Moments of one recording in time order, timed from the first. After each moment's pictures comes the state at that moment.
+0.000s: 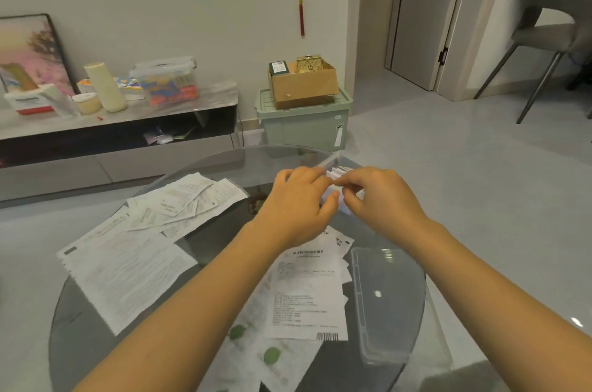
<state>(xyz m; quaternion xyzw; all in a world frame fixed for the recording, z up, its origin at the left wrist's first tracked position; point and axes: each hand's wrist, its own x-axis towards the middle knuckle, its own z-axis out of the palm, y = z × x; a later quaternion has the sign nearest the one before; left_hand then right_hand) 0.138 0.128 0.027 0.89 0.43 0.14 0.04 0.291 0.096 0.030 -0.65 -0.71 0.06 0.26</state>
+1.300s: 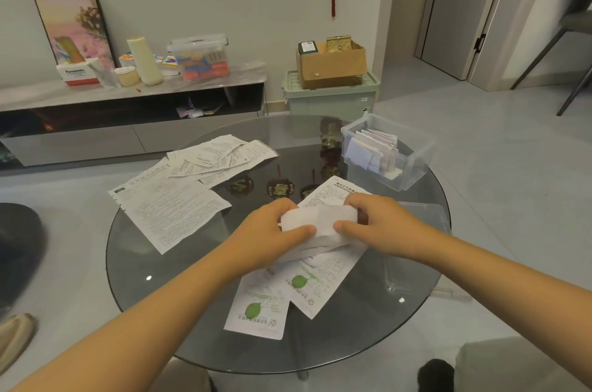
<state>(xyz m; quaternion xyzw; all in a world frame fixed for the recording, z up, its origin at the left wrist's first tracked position) 0.041 0.035 -0.028 0.76 0.54 0.19 0.31 0.245 0.029 -0.023 -0.57 -0.76 0.25 0.18</state>
